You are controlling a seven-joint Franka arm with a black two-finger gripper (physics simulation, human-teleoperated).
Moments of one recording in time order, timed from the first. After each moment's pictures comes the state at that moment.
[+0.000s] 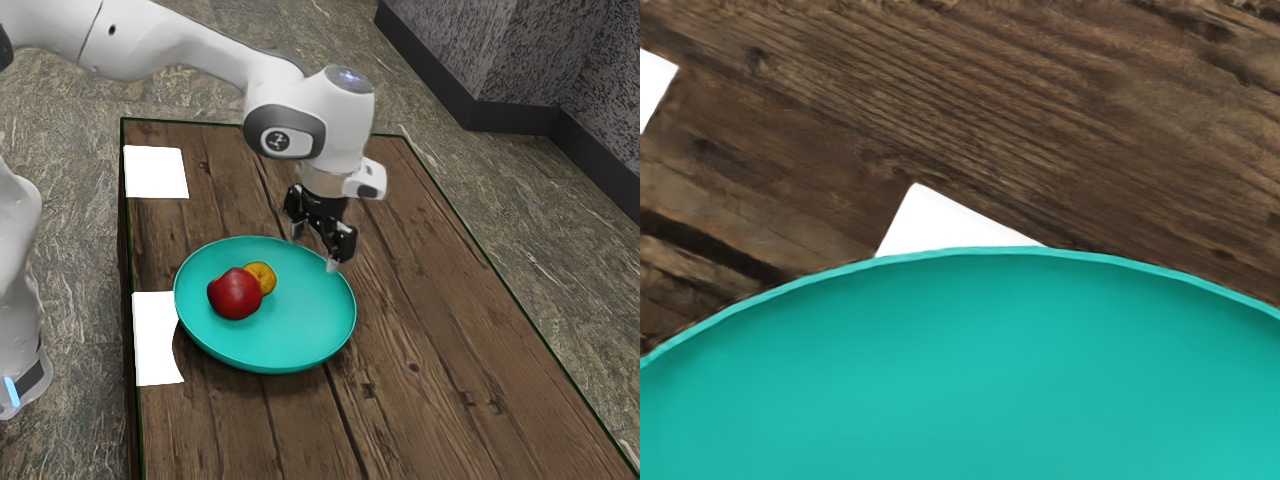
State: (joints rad) arm -0.15 -0.28 0.01 -2.20 0.09 2.01 -0.60
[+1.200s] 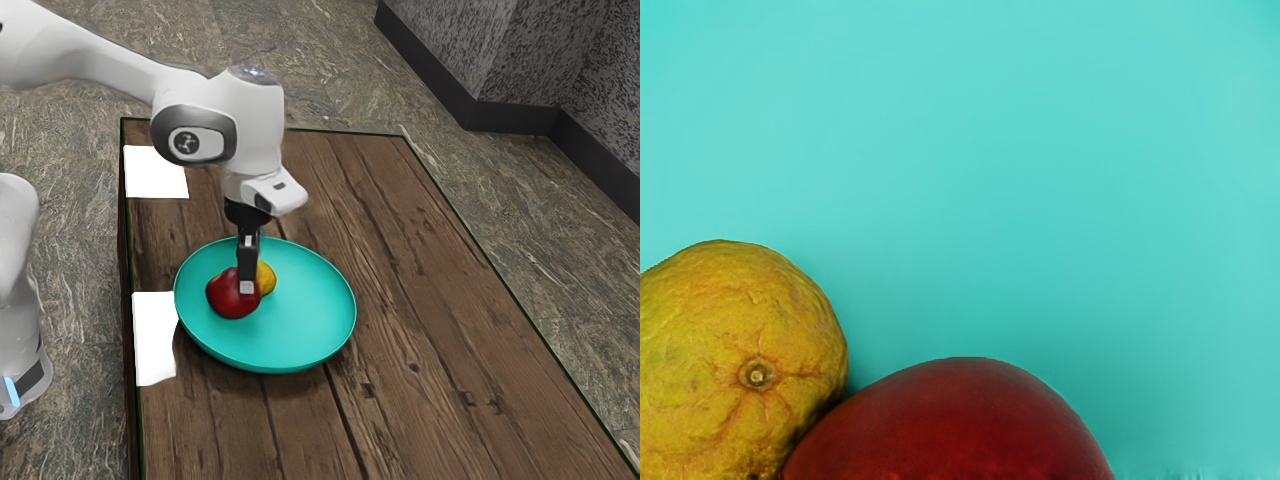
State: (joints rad) arm -0.10 -0.64 -0.09 -2.56 -0.18 2.04 0.11
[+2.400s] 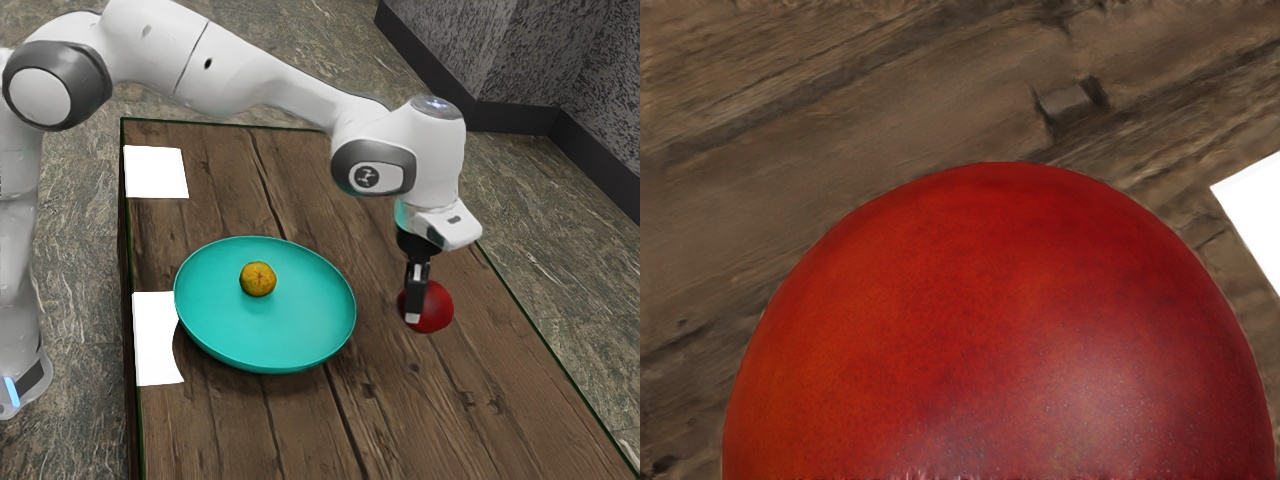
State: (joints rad) arm -0.02 0.15 -0.29 -1.74 0.01 2.12 0.18
